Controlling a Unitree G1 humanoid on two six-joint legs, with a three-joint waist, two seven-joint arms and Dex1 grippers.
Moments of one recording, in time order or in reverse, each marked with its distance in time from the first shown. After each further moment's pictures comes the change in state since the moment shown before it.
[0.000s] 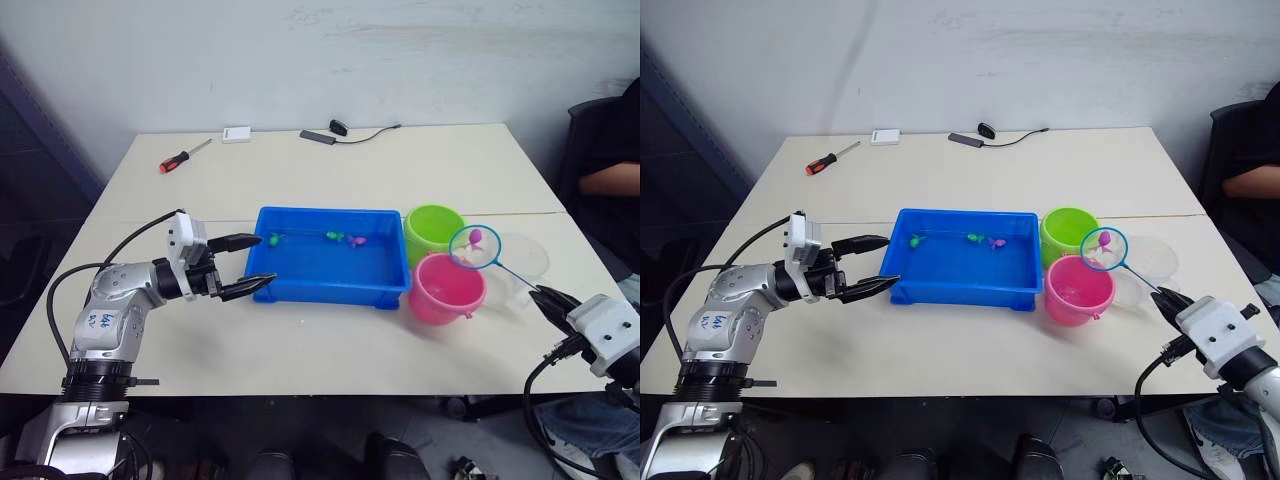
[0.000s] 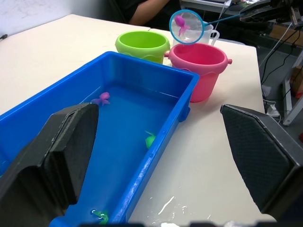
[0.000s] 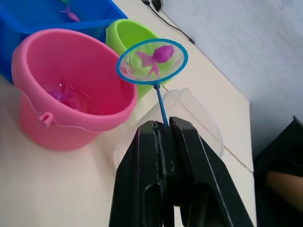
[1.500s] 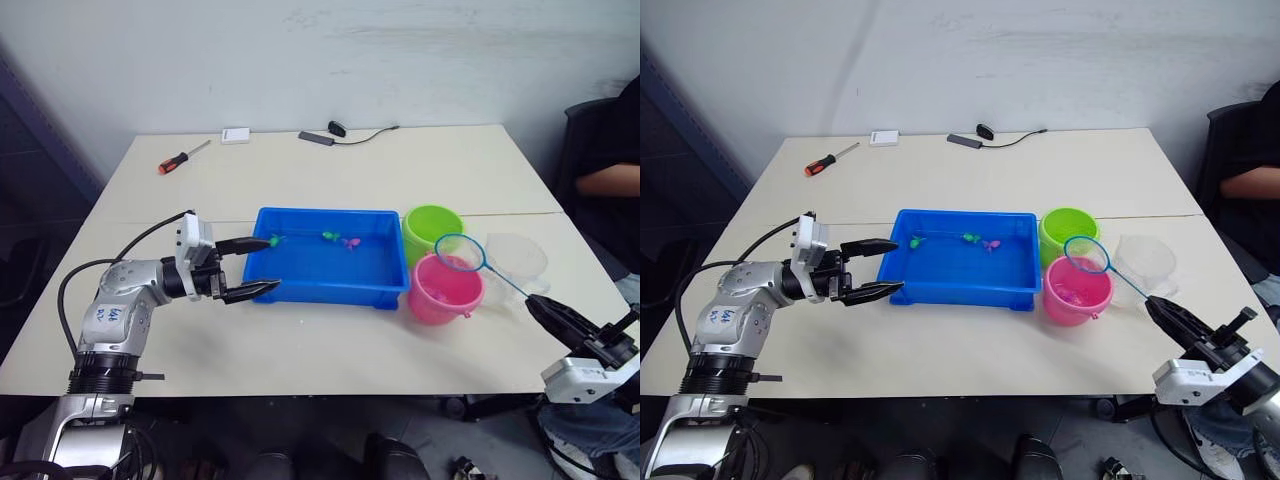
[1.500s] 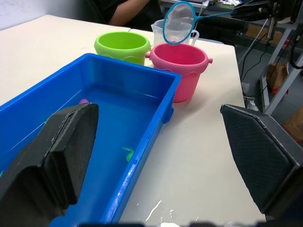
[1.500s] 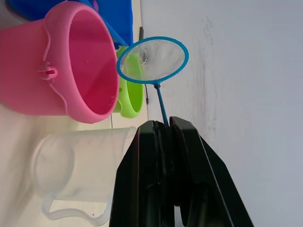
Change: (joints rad) left arm -0.041 -0.013 -0.028 0.072 0.007 -0.017 -0.080; right arm 0.005 -0.125 -0.024 0.275 -0.675 -0.780 -0.479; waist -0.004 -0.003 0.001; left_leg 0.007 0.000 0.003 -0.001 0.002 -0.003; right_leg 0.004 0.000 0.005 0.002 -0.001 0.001
